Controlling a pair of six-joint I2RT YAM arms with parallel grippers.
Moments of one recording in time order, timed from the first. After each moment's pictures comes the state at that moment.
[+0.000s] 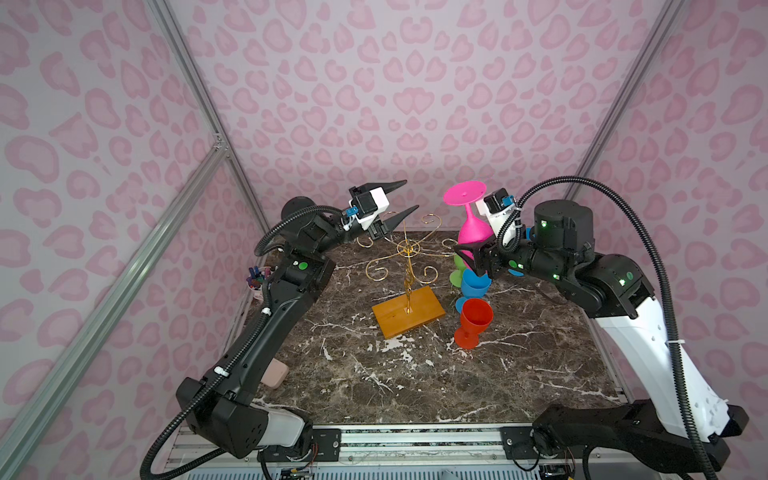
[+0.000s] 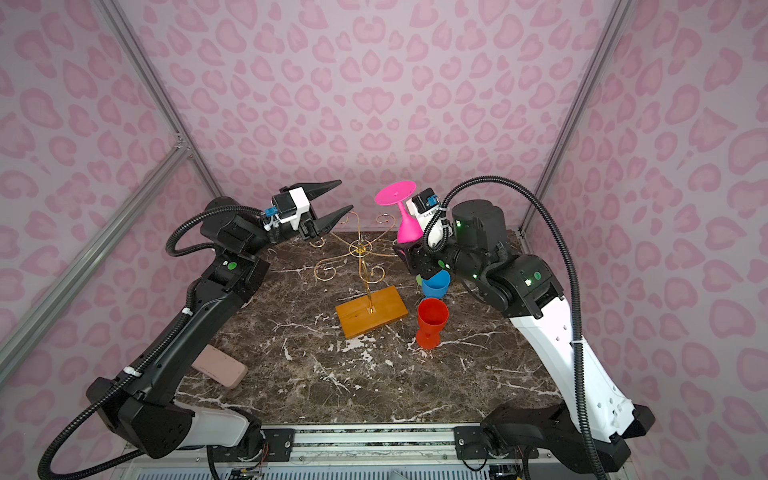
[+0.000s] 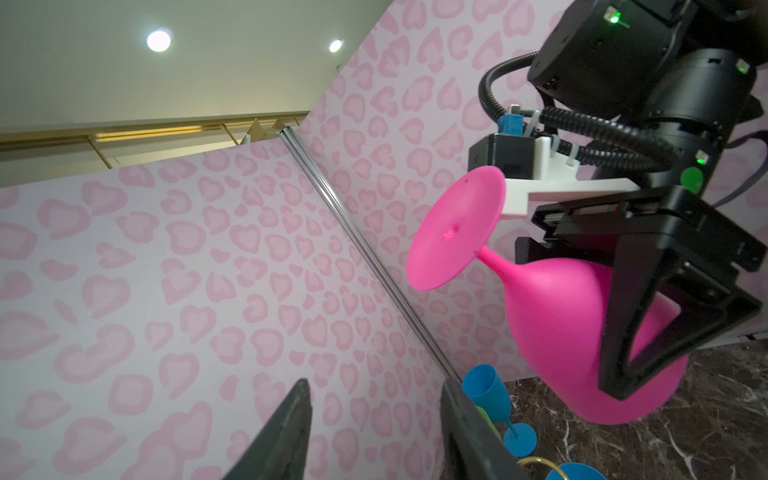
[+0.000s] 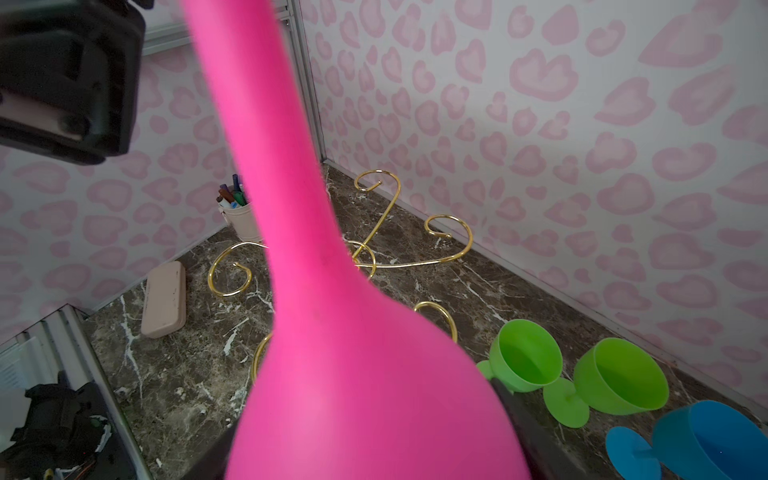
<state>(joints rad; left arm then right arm) -0.44 1.40 1.51 0.31 0.79 0.42 0.62 1.31 1.83 -0.94 -0.08 -0.02</state>
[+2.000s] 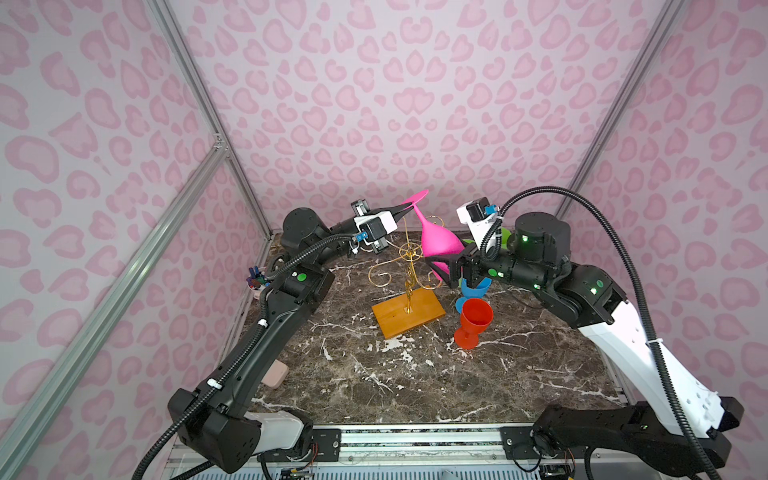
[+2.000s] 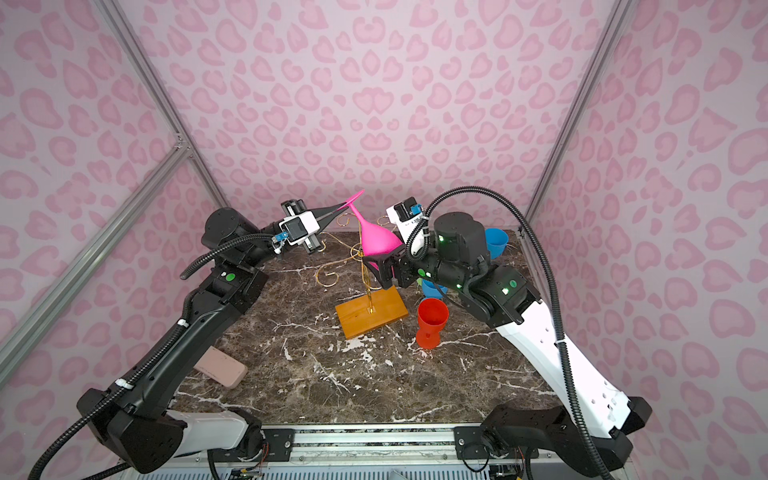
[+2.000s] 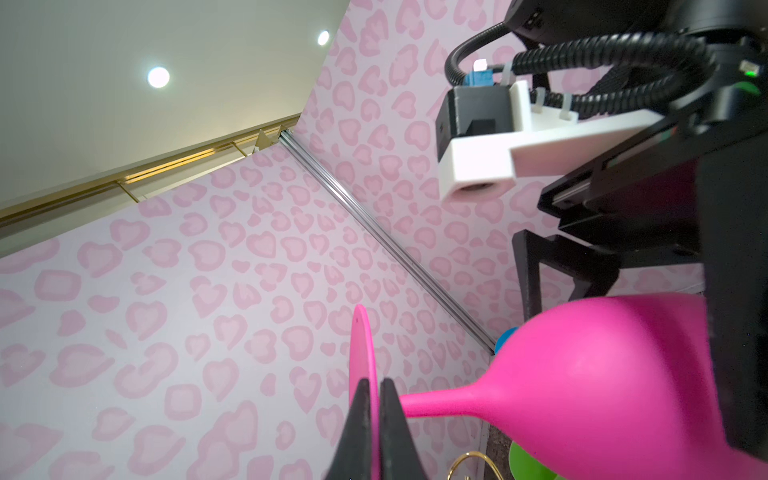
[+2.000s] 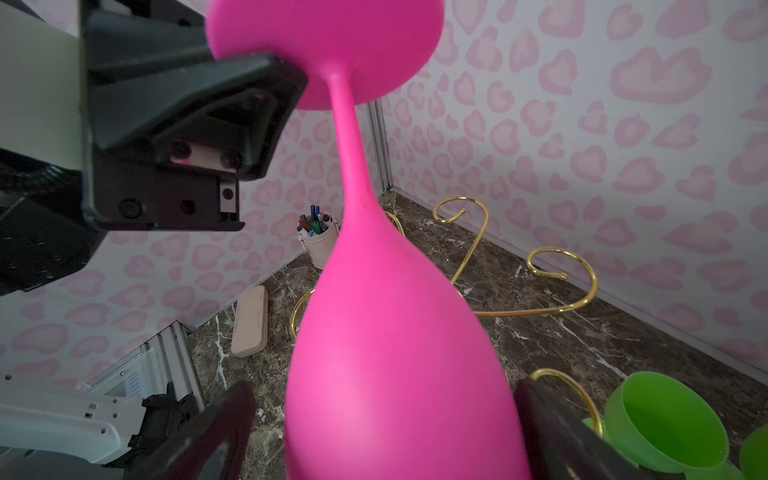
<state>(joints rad) -0.45 1.33 1.42 0.28 0.71 0.58 0.71 1.24 1.65 -0.69 -0.17 0.12</state>
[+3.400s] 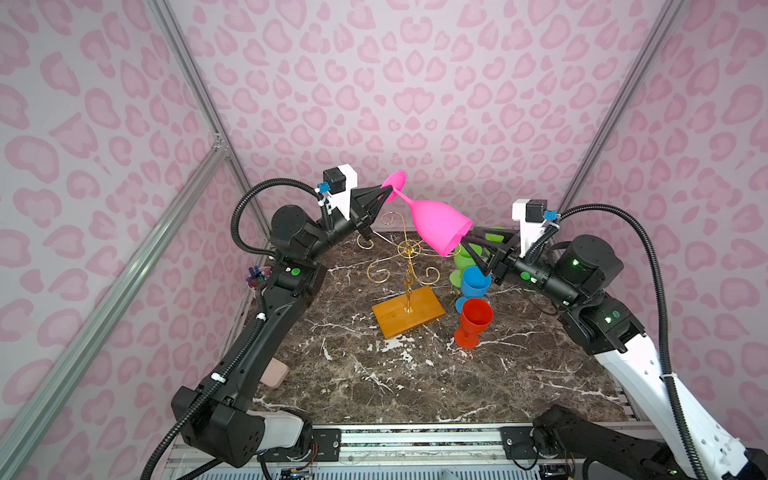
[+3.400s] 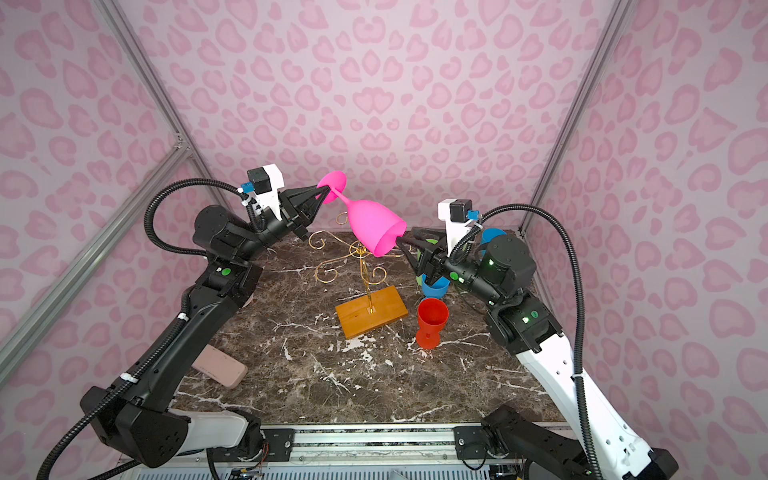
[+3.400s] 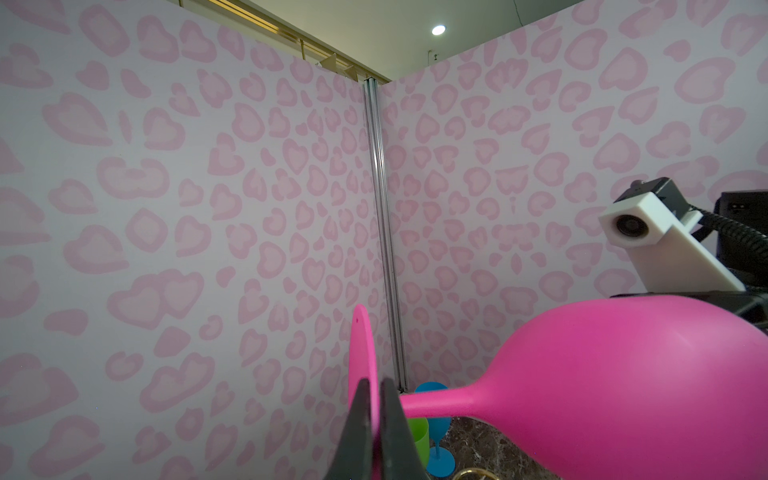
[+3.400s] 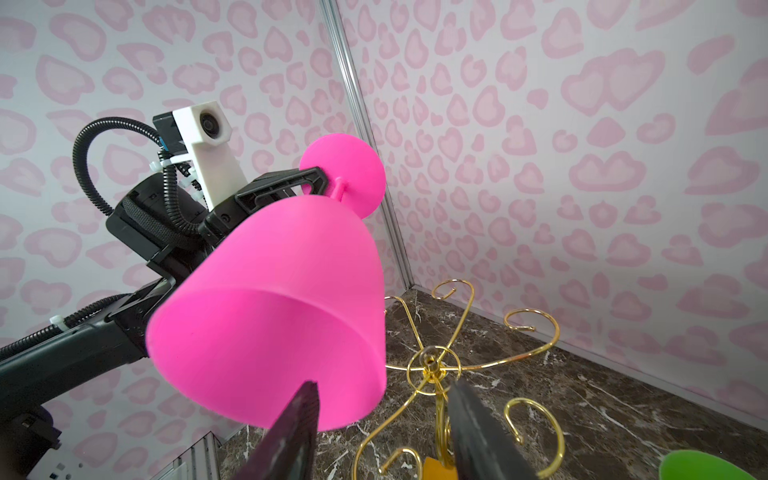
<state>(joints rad) -0.36 1.35 1.41 0.36 0.63 -0.14 0.52 1.05 1.31 -0.18 -0.38 0.33</state>
